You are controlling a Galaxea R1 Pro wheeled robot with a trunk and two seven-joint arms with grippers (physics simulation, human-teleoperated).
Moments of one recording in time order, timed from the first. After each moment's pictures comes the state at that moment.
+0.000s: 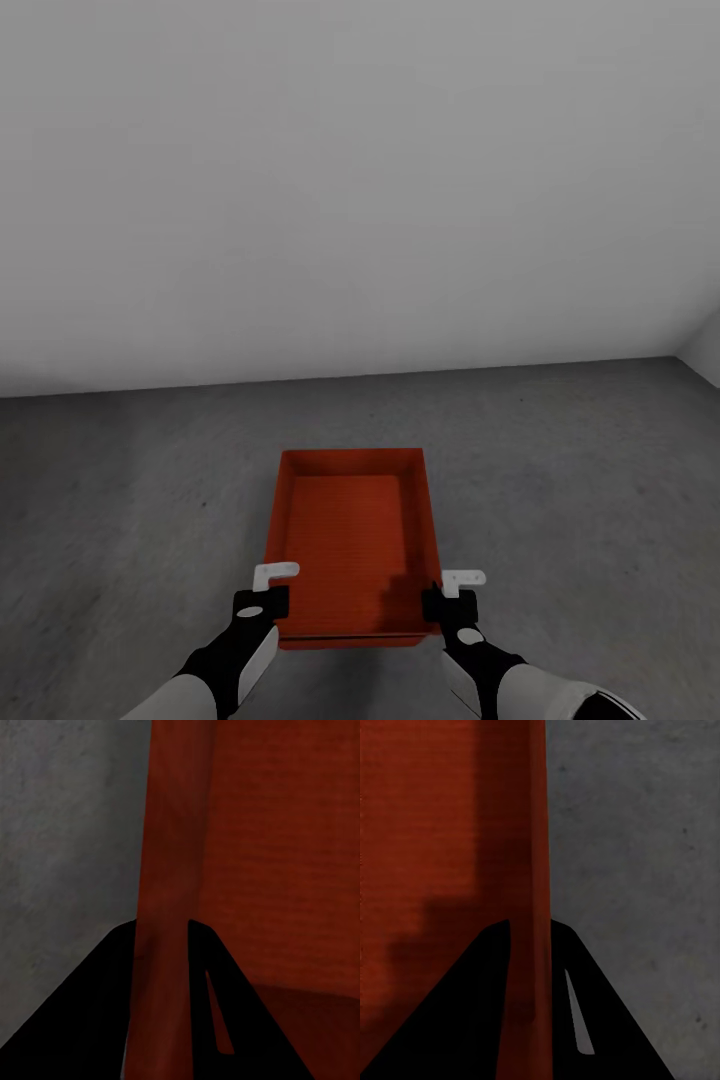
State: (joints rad) left arm -0.58 -0.12 -0.14 -0.36 0.15 0.06 0.32; right arm -0.68 0.13 0.63 -0.03 -0.56 -0.34 -0.21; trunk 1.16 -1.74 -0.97
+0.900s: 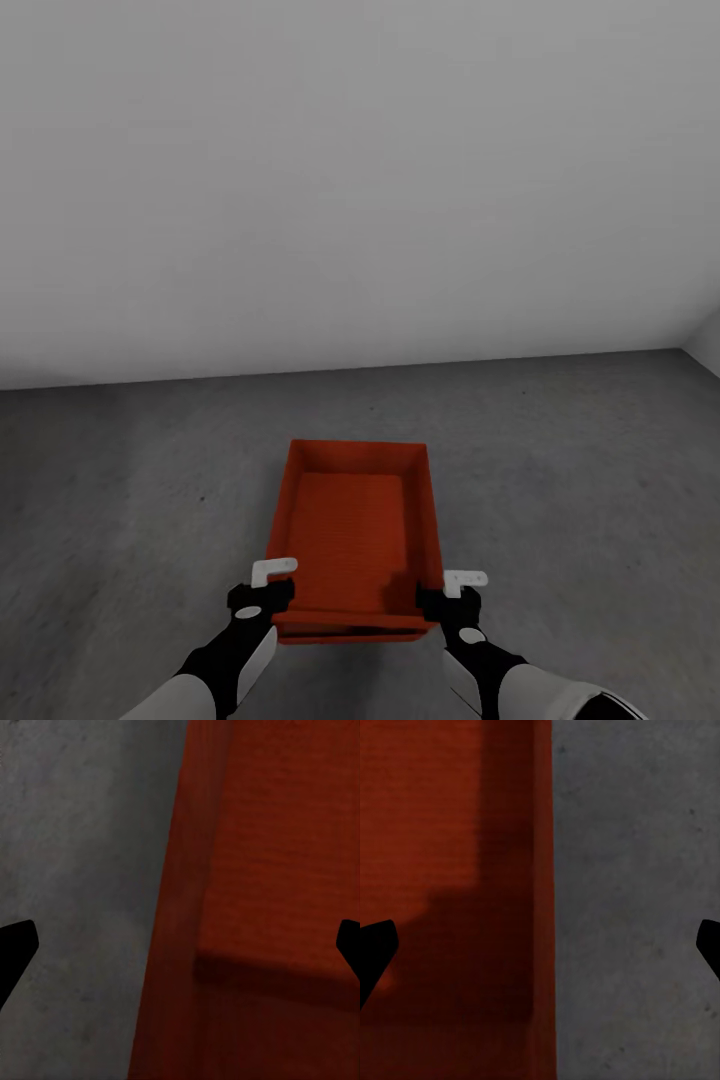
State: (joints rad) left arm -0.58 -0.12 -0.13 -0.36 0.13 0.00 0.32; right arm -0.67 0.13 0.57 -0.04 -0.53 -0.33 -0.21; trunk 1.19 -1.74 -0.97
